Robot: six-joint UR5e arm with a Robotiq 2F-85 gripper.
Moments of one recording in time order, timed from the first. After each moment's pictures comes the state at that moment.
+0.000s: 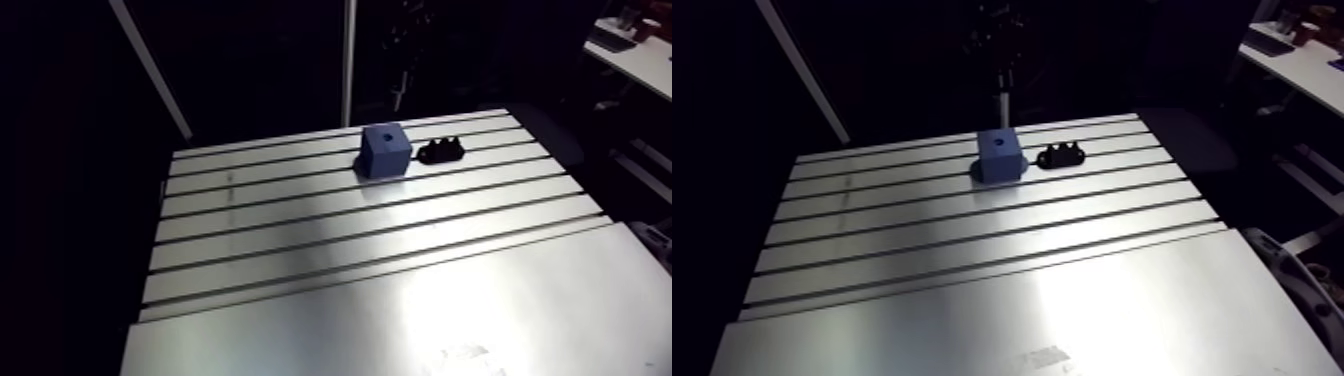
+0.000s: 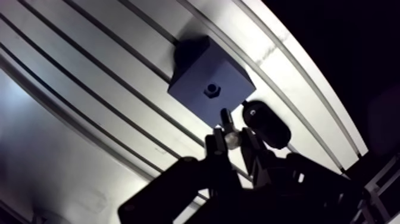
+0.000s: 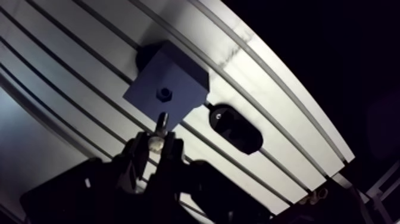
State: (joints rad) arm -0.23 -1.14 1.45 -1.78 -1.66 -2.53
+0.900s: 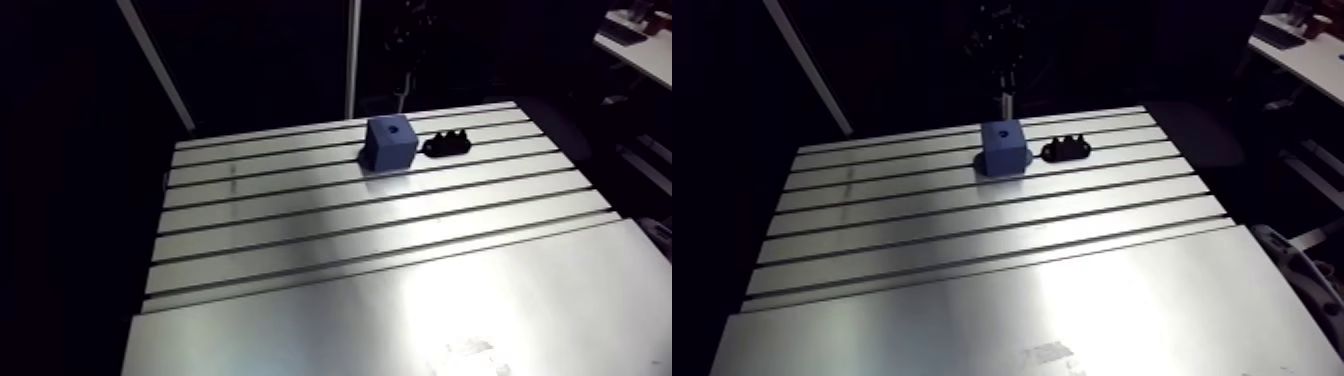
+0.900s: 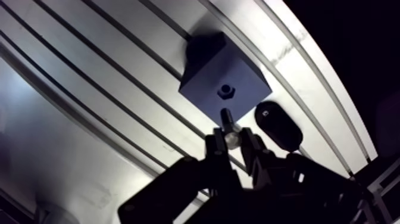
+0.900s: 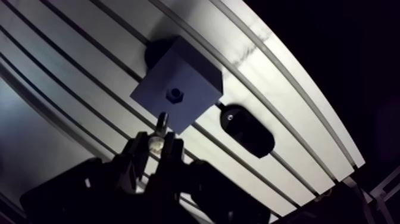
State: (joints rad) arm -0.21 -1.11 1.44 -1.74 -1.67 -2.53
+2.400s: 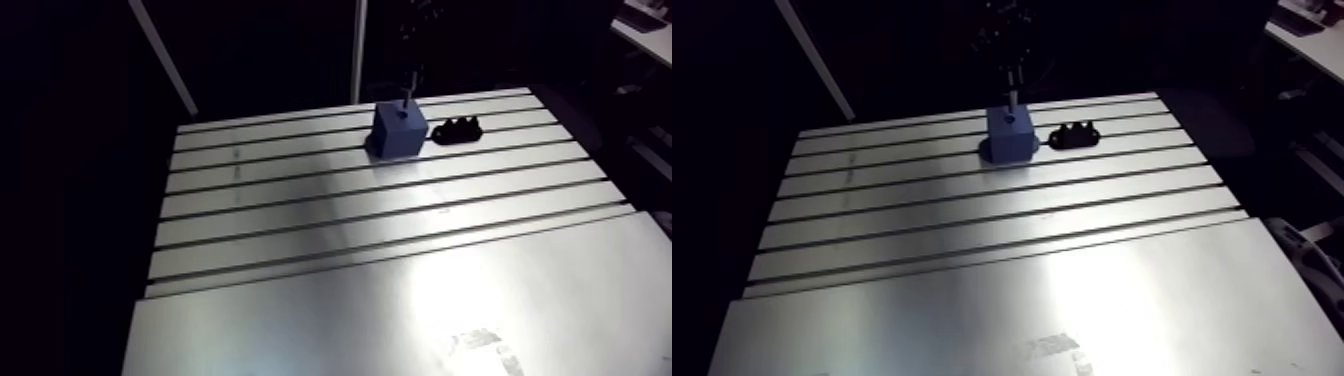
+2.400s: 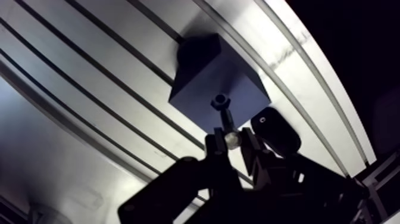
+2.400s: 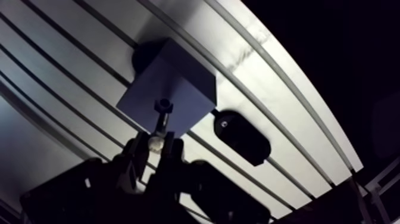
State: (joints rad) arm -0.20 -1.07 1.44 -1.77 -1.71 -2.52
